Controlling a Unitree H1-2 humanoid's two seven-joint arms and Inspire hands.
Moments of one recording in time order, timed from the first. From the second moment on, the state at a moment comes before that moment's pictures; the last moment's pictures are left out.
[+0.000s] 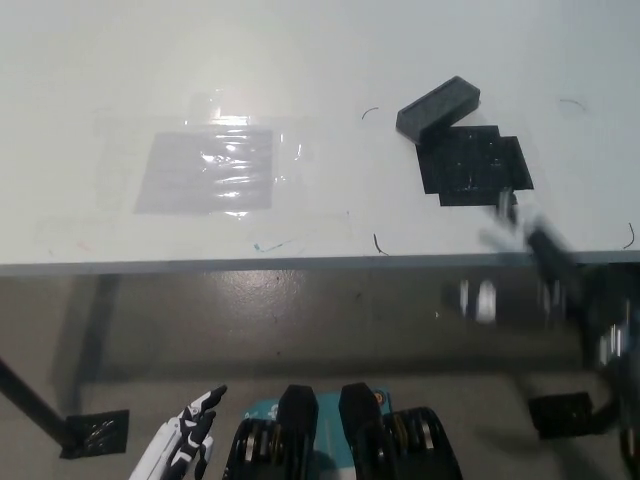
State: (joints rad) left_arm 0.09 0.21 -0.11 0.13 0.11 -0.31 -0.14; right_arm -0.16 -0.24 0.08 -0.15 -0.22 0.09 0.30
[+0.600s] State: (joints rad) left_arm 0.08 0.21 -0.10 0.14 0.08 -0.32 -0.14; right_arm 0.27 -0.07 0.08 -0.11 -0.19 -0.19 0.21
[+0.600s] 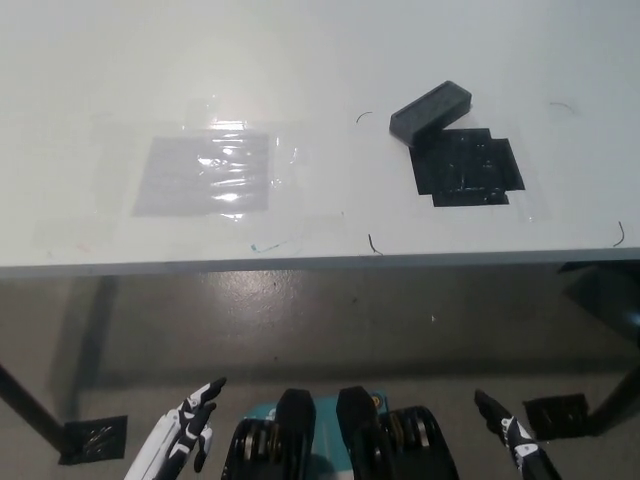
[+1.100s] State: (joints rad) left_arm 0.06 0.22 -0.08 0.14 0.05 -0.36 -0.14; right_arm 0.20 -0.07 0.03 0.05 -0.10 -0.38 0.15
